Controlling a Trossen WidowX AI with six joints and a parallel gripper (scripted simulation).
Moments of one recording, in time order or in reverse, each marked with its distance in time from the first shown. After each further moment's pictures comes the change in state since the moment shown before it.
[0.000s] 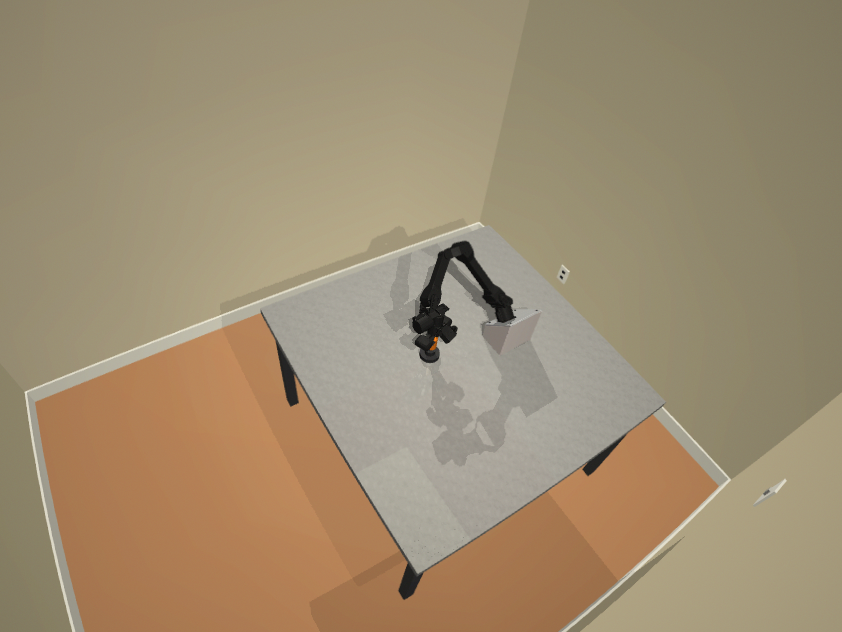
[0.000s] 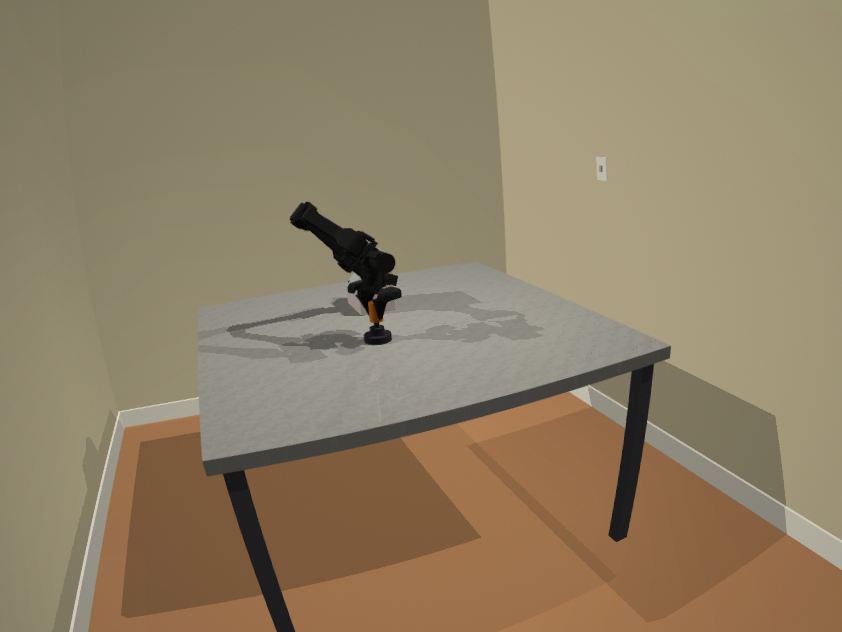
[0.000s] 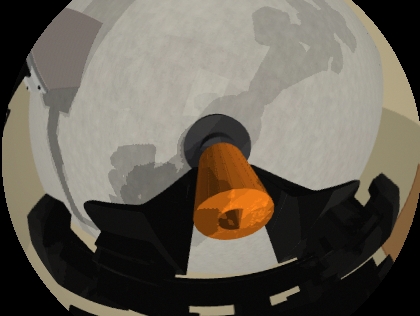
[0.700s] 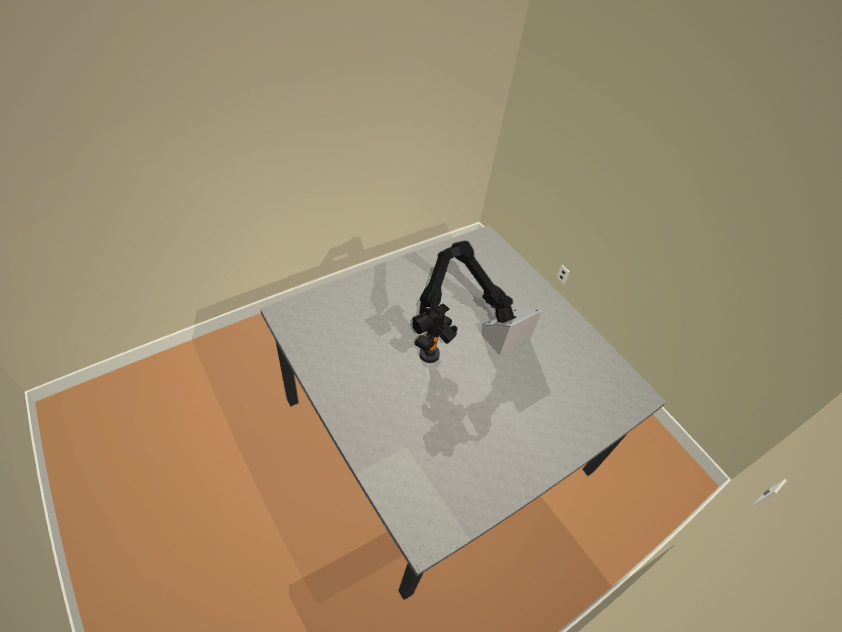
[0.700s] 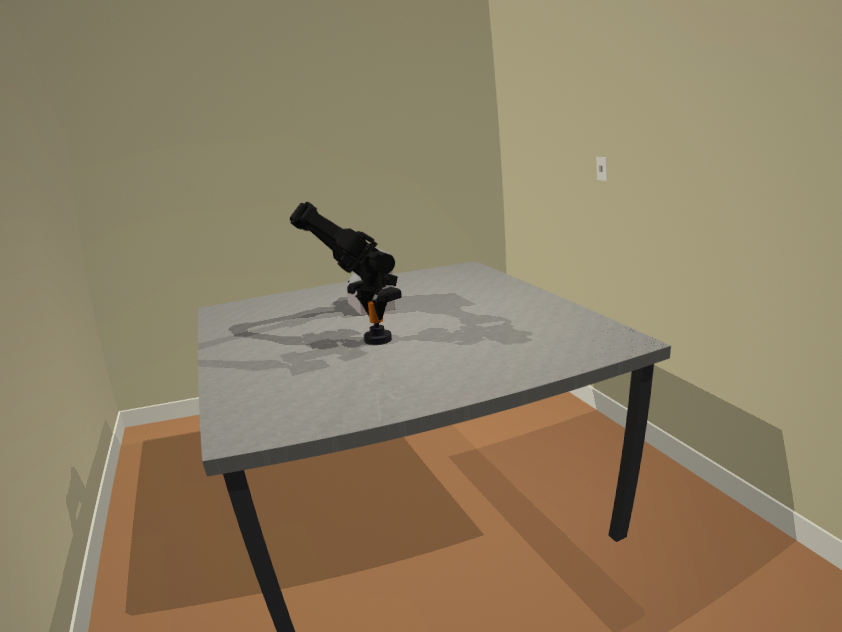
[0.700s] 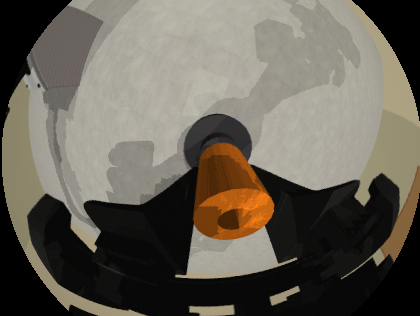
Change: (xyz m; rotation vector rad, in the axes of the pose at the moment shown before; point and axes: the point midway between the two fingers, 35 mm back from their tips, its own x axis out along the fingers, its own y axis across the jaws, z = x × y) arm 0.002 0.001 0.000 -0.011 0.001 0.000
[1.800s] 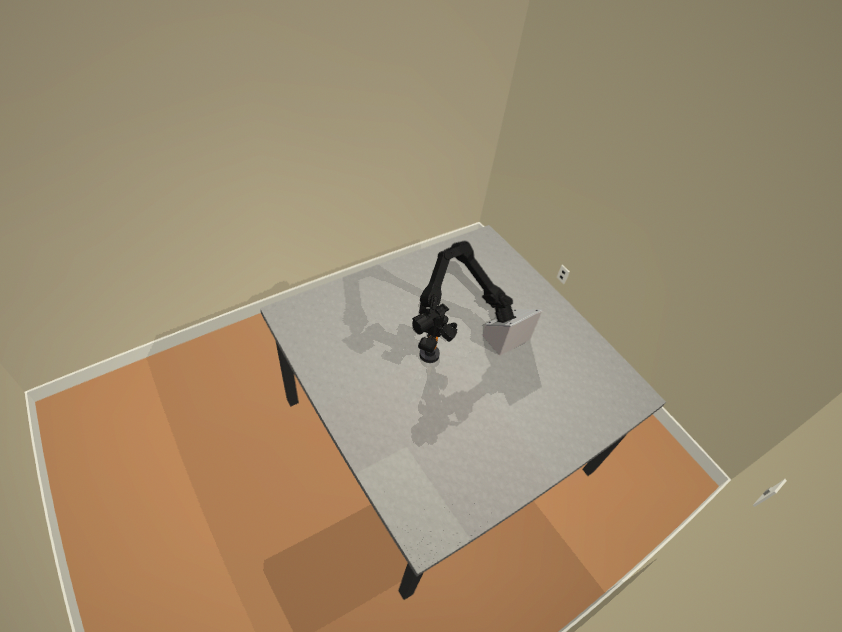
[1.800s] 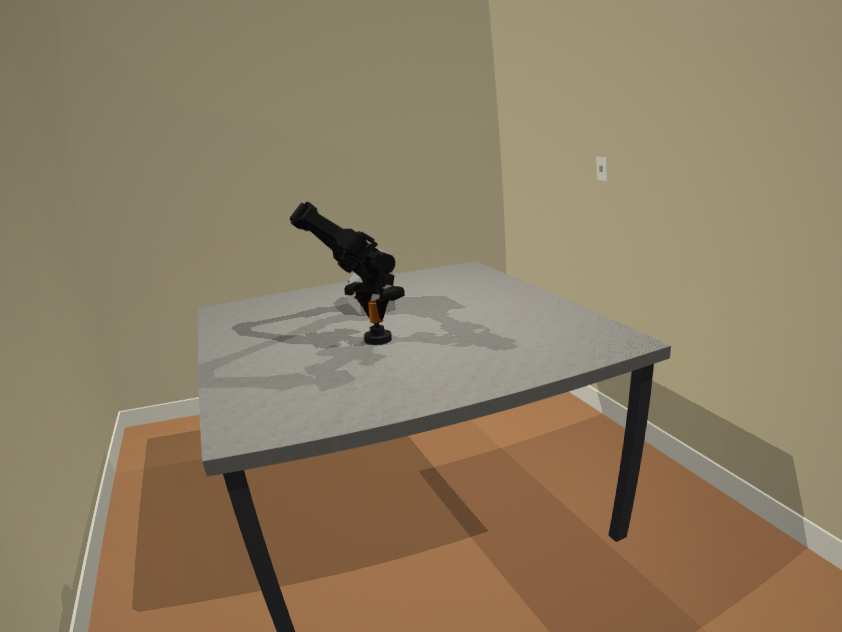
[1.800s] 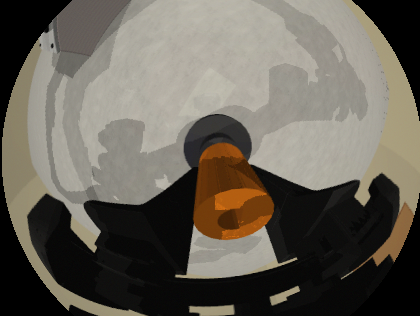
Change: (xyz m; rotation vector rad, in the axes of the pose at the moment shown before) arm 0.000 -0.001 0.000 -0.209 -0.001 0.003
